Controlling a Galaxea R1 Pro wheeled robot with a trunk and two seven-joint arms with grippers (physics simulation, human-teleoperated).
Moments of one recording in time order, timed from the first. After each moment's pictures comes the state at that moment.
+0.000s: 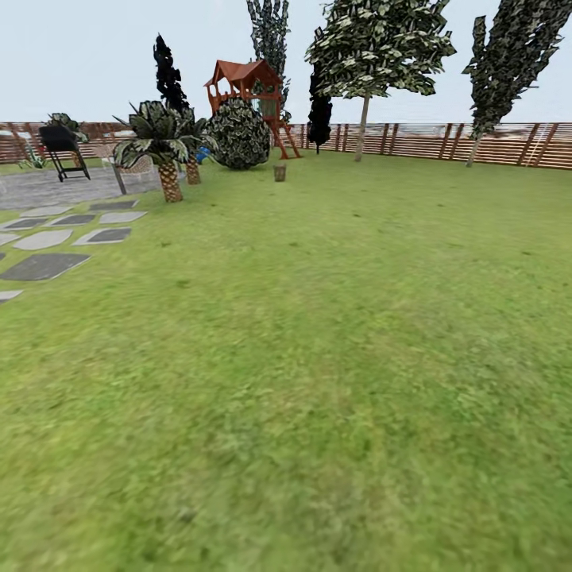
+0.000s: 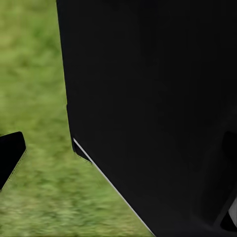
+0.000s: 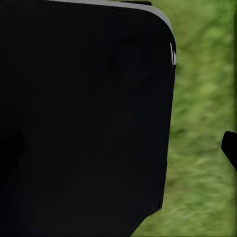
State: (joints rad) left arm 0.00 0.00 0.01 -0.07 0.01 0.00 0.00; right arm -0.06 0.00 0.01 -0.01 0.01 -0.17 0.00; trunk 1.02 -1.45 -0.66
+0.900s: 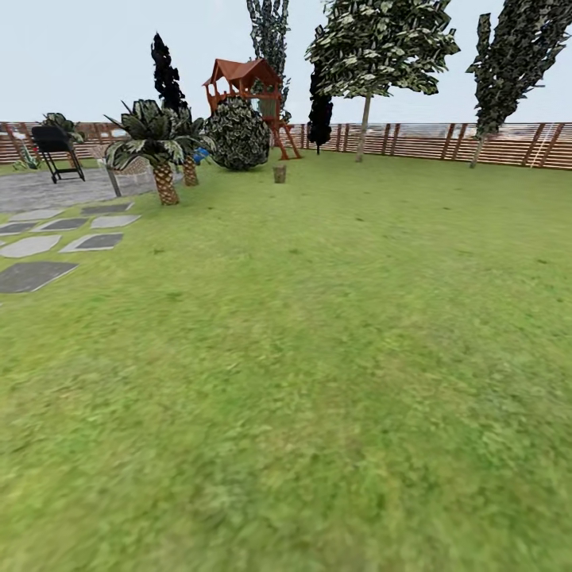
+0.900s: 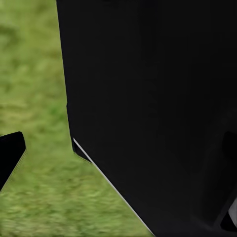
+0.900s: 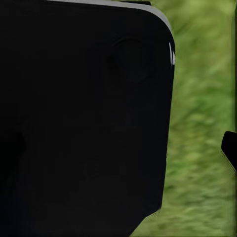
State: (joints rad) left arm 0.00 0.00 0.01 -0.07 0.01 0.00 0.00; right arm -0.06 0.00 0.01 -0.01 0.01 -0.17 0.00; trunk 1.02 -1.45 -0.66
